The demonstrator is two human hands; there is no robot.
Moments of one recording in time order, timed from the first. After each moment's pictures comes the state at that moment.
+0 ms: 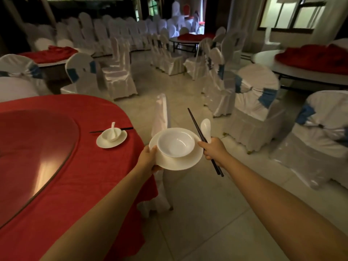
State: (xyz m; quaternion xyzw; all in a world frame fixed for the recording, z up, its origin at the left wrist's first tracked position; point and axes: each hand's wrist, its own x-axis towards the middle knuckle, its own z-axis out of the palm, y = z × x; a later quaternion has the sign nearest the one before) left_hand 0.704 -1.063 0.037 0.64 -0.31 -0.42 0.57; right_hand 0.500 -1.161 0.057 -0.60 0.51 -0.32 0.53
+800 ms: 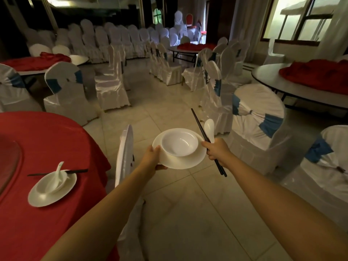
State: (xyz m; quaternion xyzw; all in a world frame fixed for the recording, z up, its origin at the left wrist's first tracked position) left_hand 0.651 -1.408 0.055 0.64 -0.32 -0.42 0.56; right_hand 0.453 -1.517 0.071 -0.60 0.51 -0.31 0.53
